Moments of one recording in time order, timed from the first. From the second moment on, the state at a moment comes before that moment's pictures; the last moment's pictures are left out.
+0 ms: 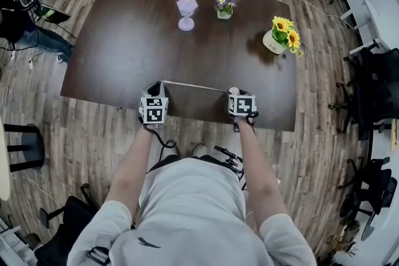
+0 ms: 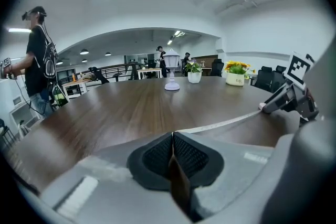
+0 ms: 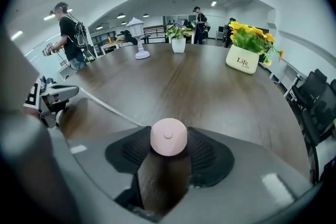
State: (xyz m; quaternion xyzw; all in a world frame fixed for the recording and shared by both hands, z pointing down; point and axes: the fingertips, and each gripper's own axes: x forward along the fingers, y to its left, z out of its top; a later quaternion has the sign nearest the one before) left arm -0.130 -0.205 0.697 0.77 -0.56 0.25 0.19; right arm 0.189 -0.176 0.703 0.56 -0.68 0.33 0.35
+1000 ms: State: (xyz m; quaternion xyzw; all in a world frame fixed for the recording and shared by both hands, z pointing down) left arm -0.120 -0.192 0.608 0.81 -0.55 0.13 0.16; right arm 0.185 -0.173 0.616 0.57 -0.76 0.26 0.20
